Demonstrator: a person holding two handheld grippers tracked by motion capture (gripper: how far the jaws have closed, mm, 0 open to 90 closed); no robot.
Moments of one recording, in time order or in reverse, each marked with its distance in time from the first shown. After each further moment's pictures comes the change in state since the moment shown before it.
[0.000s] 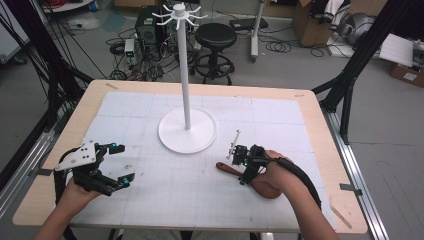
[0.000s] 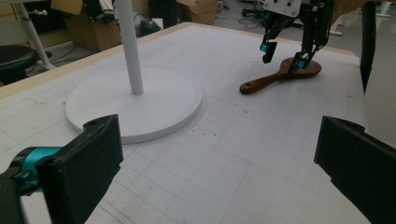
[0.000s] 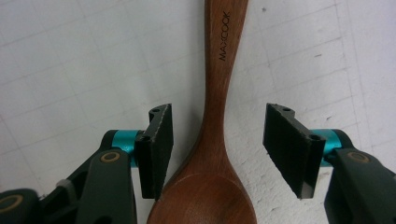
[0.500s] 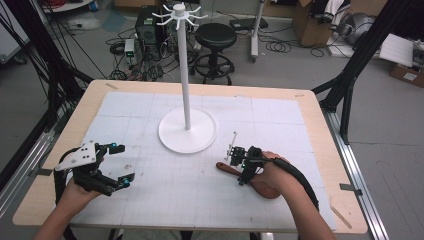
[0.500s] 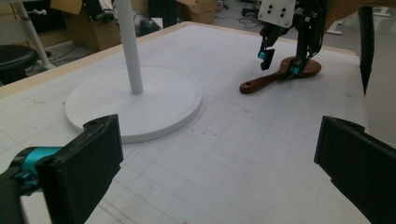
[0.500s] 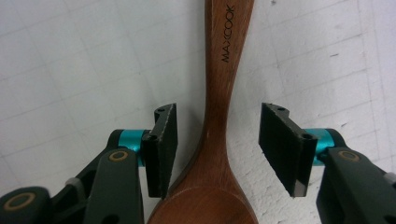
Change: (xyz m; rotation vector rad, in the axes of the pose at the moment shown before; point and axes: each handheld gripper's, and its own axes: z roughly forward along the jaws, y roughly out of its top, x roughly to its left) left arm 0.000 0.000 0.000 0.000 0.000 0.001; right arm -0.002 0.004 0.014 0.030 0.022 0.011
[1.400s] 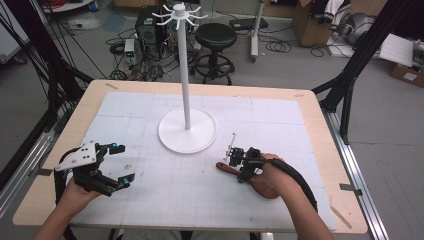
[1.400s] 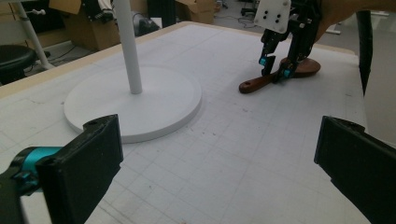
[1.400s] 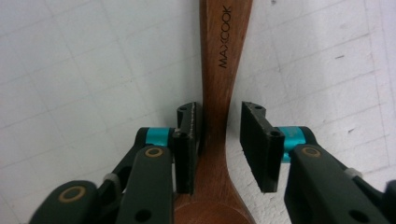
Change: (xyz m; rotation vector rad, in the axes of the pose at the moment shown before) left arm 0.000 0.000 0.000 0.003 -0.004 0.002; right arm 0.000 0.001 0.008 -0.003 -0.006 0.011
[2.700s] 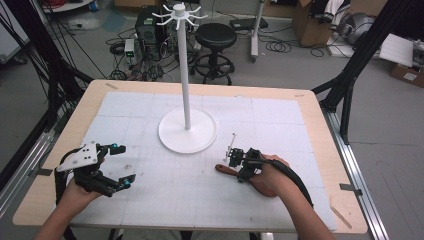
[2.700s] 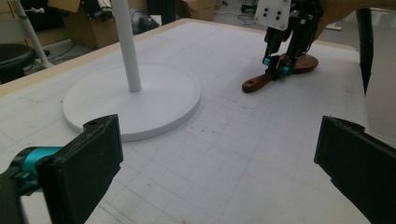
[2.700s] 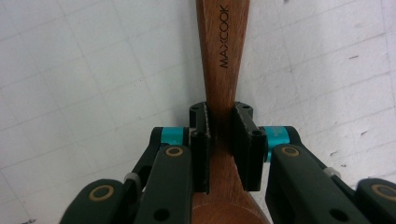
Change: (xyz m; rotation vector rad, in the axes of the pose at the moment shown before) left arm -0.002 0.000 0.001 0.010 0.001 0.007; right arm 0.000 0.000 0.001 -0.004 0.025 0.001
